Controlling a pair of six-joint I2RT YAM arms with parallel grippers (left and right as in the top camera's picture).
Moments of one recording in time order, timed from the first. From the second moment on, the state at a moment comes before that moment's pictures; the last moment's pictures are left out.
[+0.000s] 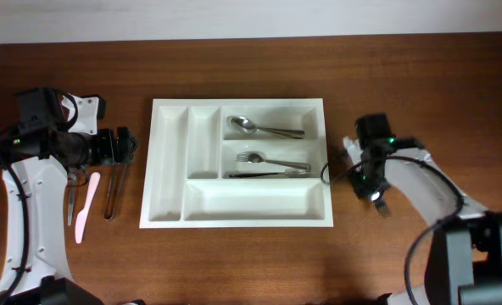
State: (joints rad) left arm 0.29 1.52 1.32 -0.94 0.30 0.19; right arm 0.08 1.66 1.03 -0.81 0.19 -0.30
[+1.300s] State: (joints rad) left arm 0.29 1.52 1.32 -0.94 0.30 0.19; right arm 0.51 1.88 1.40 -0.73 0.08 -0.86
